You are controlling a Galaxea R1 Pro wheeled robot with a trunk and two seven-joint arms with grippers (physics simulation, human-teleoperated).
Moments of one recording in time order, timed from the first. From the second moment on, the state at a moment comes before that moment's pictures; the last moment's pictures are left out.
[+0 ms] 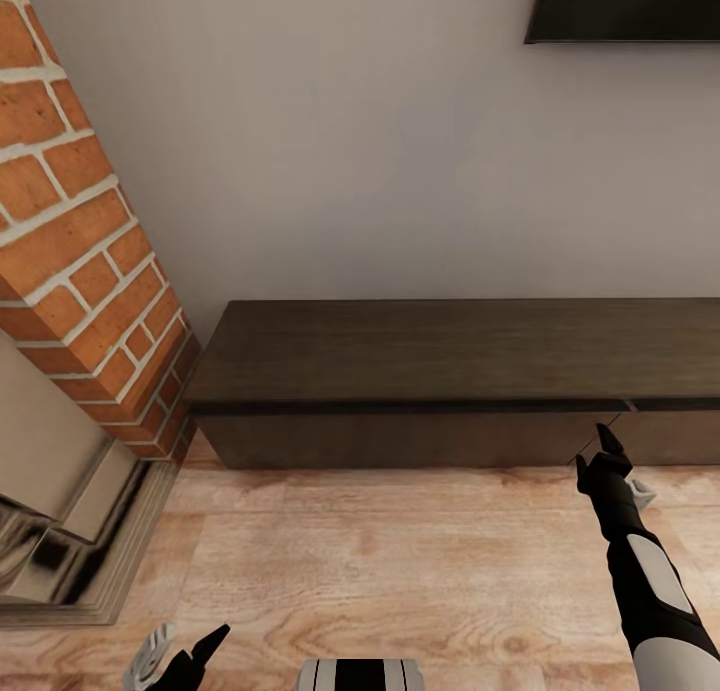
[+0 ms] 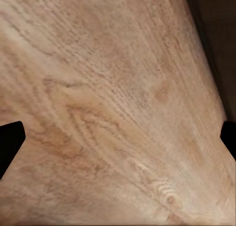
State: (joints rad) left arm 0.14 0.01 0.25 -1.31 0.89 0.52 -0.18; right arm -0.54 -0.13 -0.54 -0.84 -1.43 0.21 0.41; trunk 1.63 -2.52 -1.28
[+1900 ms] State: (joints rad) left arm 0.13 0.01 0.27 -1.29 0.90 0.52 -0.18; right arm -0.54 -0.13 -0.54 -0.83 -1.42 0.20 0.53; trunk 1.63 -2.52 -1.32
